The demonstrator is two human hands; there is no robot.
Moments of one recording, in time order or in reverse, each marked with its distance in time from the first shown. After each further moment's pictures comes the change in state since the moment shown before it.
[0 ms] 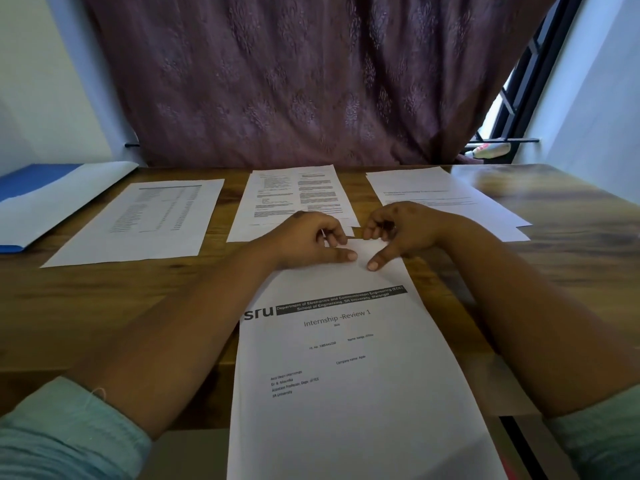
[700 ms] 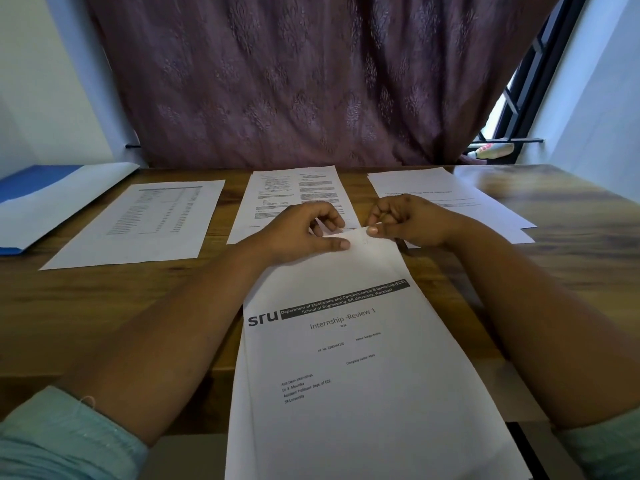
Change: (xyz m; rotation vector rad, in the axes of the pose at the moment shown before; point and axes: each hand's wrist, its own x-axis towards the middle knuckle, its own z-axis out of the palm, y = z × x) left_hand 0.001 -0.007 -0.007 -0.155 0.099 0.036; right_hand -0.003 0.006 0.000 0.251 0.166 -0.130
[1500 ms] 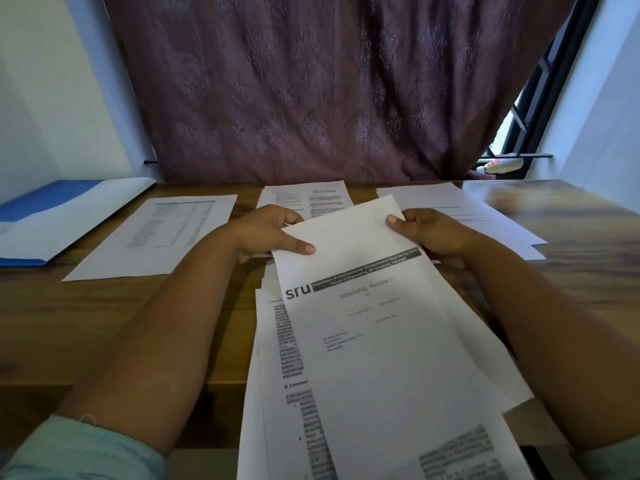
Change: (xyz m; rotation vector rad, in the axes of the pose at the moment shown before) left_hand -0.016 -0.003 -0.058 -0.220 -0.115 -0.372; right_hand -0.005 0.003 -0.003 0.421 0.105 0.318
